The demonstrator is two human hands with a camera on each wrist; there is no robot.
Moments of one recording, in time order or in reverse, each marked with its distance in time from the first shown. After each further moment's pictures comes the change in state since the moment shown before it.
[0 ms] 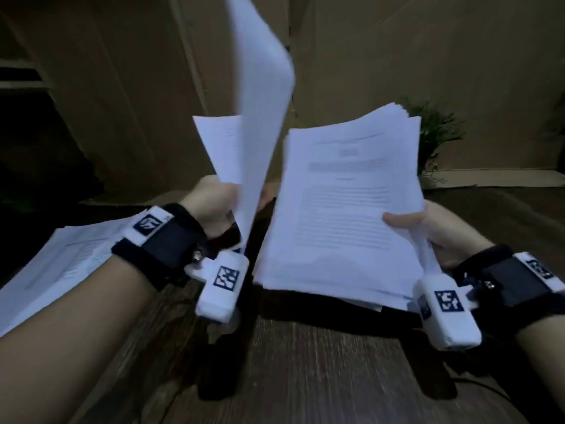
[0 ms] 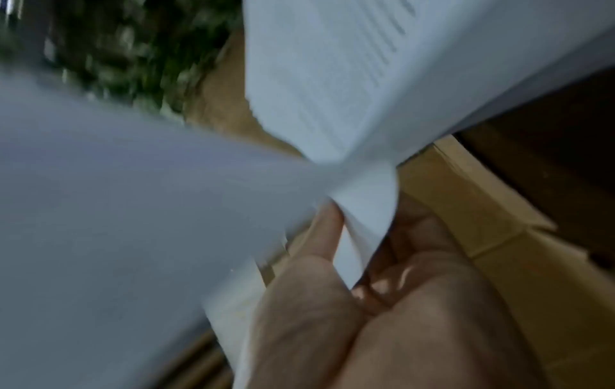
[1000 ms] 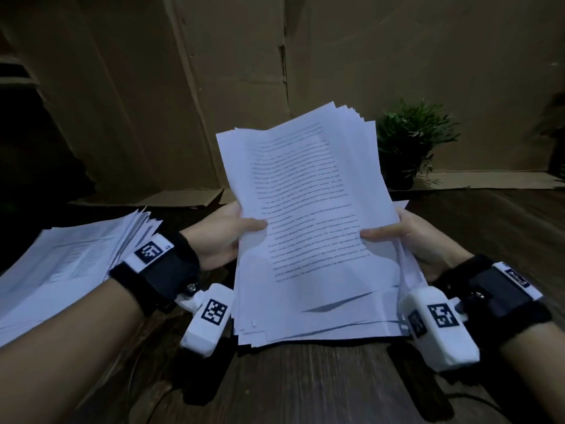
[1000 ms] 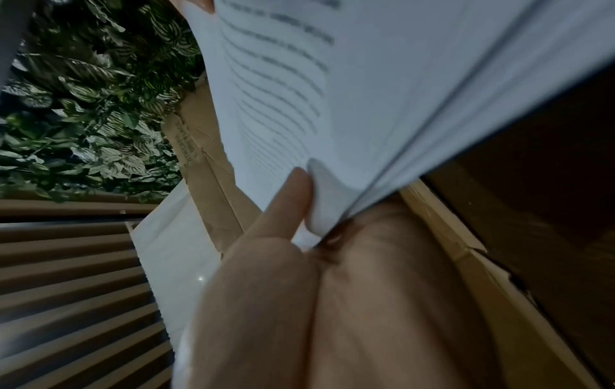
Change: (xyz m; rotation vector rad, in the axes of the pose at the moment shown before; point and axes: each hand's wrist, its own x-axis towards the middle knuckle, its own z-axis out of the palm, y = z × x) left_hand -0.017 -0.033 0.008 -0.015 -0.401 -0.065; right_hand -0.006 0.007 0.024 0.015 -0.120 0.019
